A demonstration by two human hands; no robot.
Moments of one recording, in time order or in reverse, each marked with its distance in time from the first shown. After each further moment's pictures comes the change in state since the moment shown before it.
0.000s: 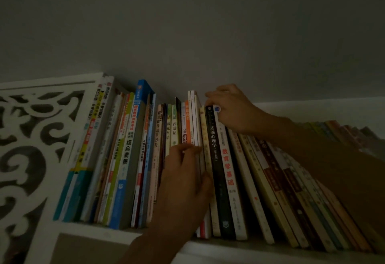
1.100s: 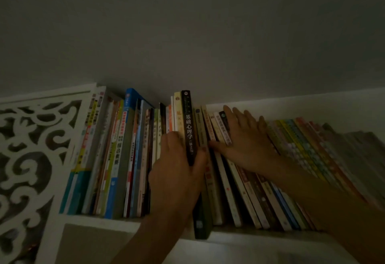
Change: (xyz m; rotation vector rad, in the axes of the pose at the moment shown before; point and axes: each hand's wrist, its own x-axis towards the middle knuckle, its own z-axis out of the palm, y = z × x) left_hand 0.013 0.066 0.005 0.126 0.175 -0.226; right_hand -0.088 0.021 0.010 -0.015 0.035 0.318
